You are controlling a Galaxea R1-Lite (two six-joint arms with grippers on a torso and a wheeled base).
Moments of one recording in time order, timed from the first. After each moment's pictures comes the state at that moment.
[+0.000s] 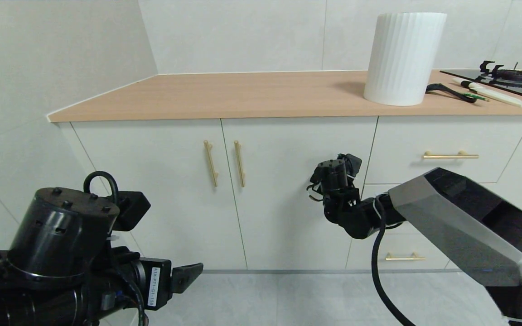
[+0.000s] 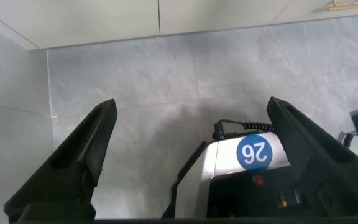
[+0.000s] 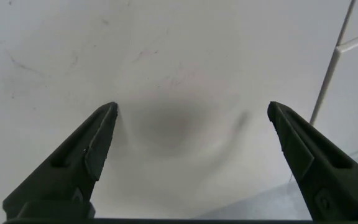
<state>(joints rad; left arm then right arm) -0.63 1.37 -0.68 0.07 0.30 -0.39 0.51 2.52 -1.64 -0.61 -0.71 0.61</state>
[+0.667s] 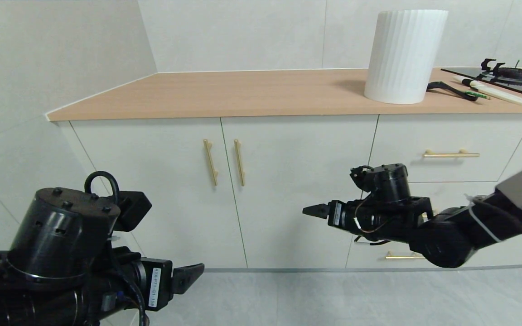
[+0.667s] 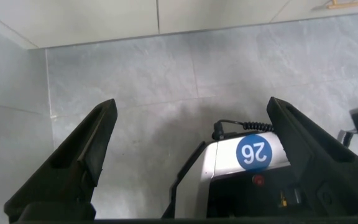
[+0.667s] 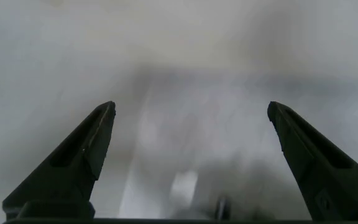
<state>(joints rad) -0.63 1.36 -0.68 0.07 0.30 -0.39 0.53 2.03 -0.96 -0.62 0.20 0.60</state>
